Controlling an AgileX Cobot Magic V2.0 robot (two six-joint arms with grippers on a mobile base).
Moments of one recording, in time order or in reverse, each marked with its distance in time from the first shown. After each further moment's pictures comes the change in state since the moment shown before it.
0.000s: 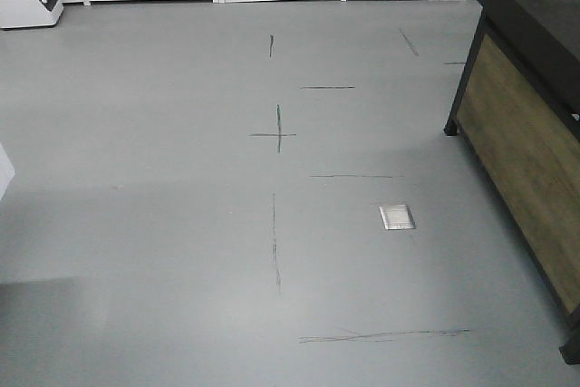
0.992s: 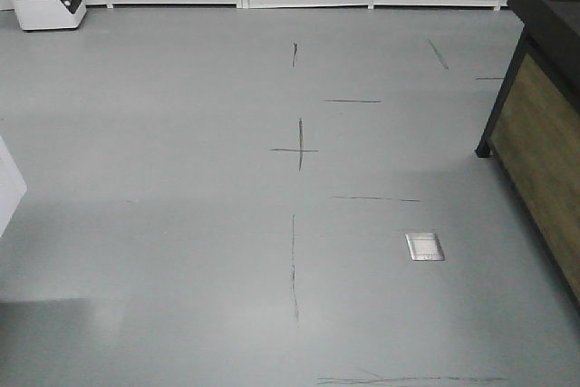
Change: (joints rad) left arm 0.000 0.000 0.000 0.000 0.000 0.000; right arm 0.000 0.000 0.000 0.000 0.000 0.000
